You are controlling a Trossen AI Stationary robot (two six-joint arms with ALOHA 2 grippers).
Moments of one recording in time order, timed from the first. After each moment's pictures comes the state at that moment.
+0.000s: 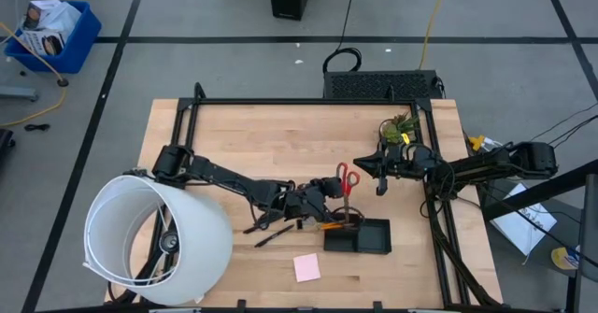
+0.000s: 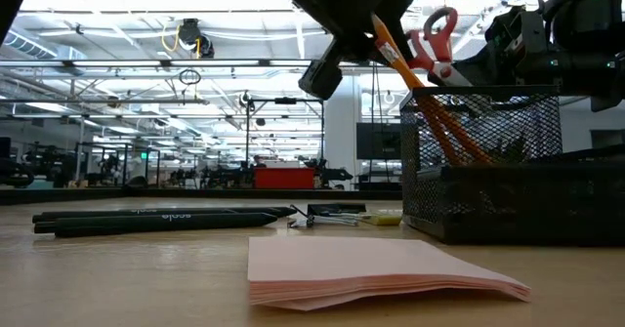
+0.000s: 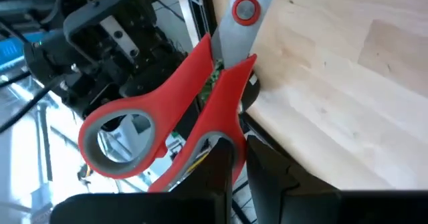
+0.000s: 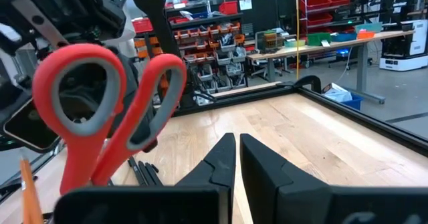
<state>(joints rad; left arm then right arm) -0.23 2.01 1.46 0.05 -0.72 1.66 -0.17 1.04 0.02 1.10 -0.05 0.17</state>
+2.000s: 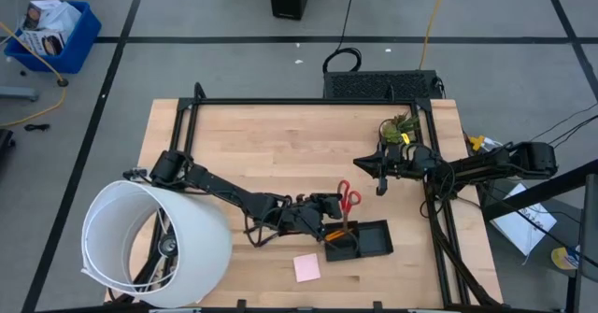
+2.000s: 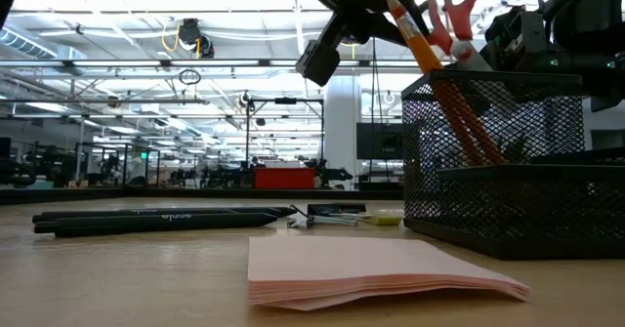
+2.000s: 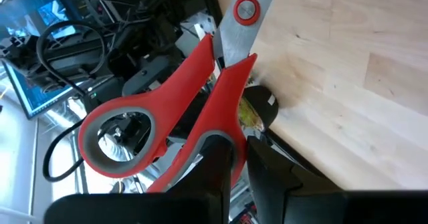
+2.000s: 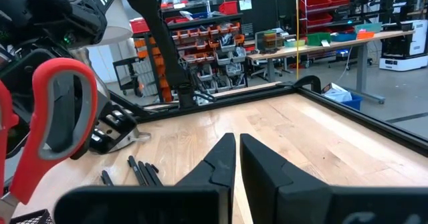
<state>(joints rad) -0.32 2.02 1.46 0.10 -0.73 1.75 -0.17 1.04 0.02 1.10 -0.05 0.17</state>
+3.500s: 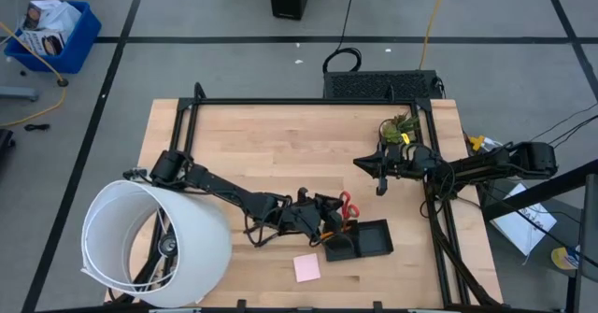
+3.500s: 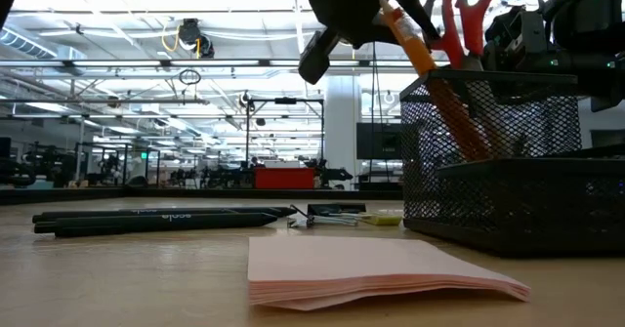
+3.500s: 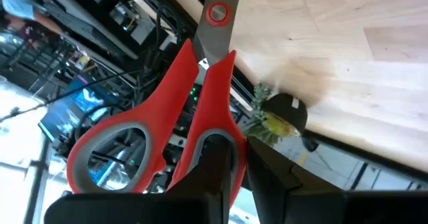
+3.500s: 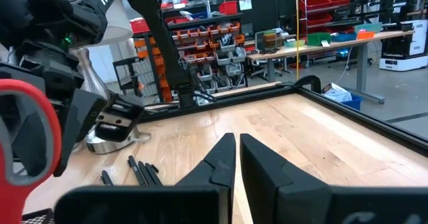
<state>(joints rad) -0.32 2.02 1.46 0.08 -0.63 2.15 -0.17 1.04 0.02 1.10 -0.05 0.17</state>
